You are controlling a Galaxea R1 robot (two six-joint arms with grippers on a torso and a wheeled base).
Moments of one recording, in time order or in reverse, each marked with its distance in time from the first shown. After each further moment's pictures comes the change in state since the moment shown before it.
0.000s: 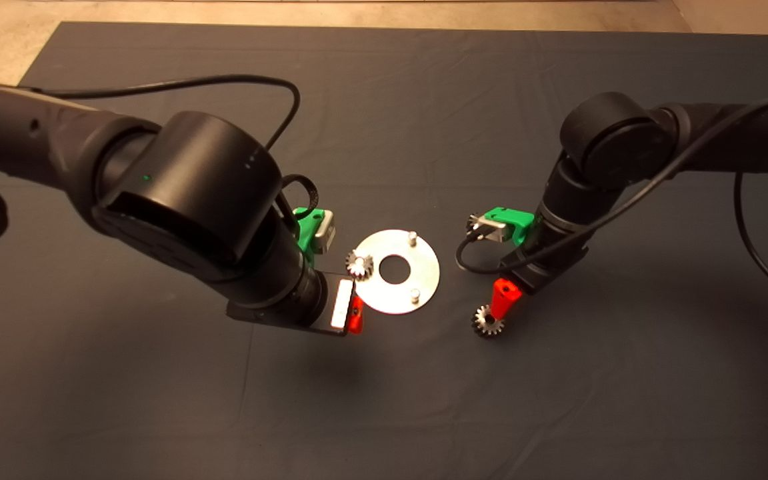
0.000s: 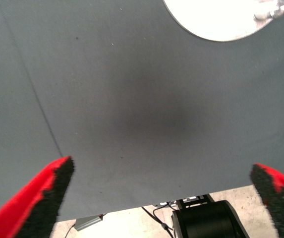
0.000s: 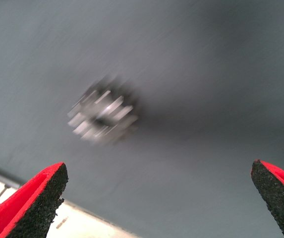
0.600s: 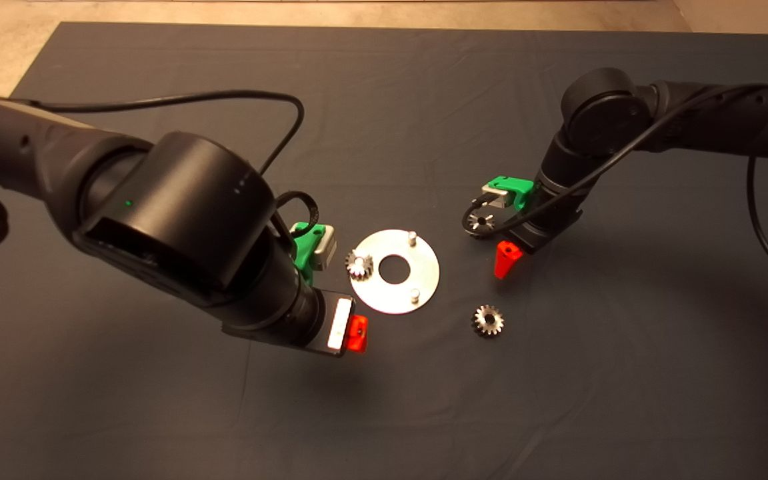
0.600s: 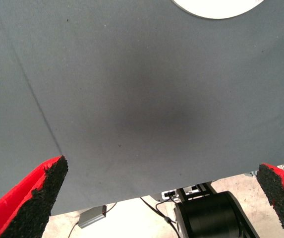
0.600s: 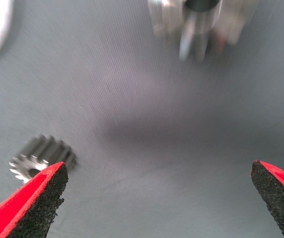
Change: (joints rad) left arm 0.011 -0.003 0.045 -0.001 0.000 -0.007; right arm 0.036 0.038 -0.171 -0.073 0.000 -0.216
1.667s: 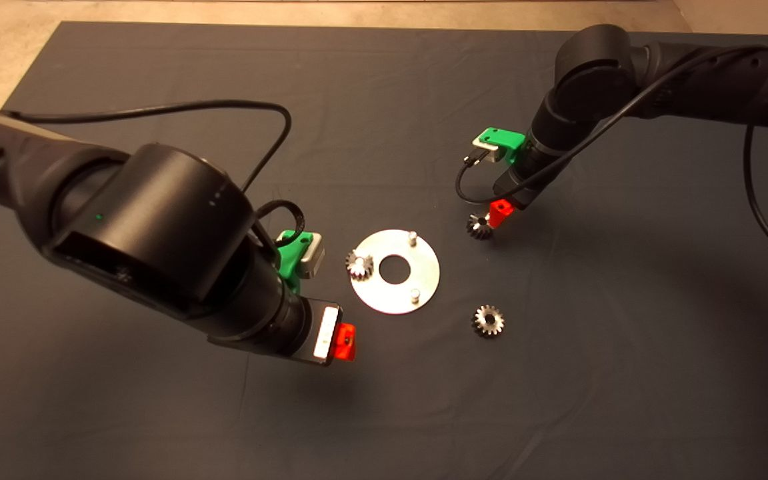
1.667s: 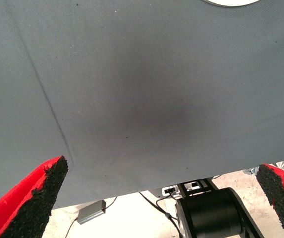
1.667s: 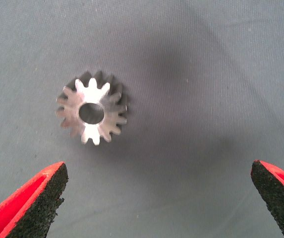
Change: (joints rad) left arm 0.011 -0.038 0.028 -0.003 0.000 -0.003; right arm 0.028 0.038 -0.080 -0.208 0.003 -0.101
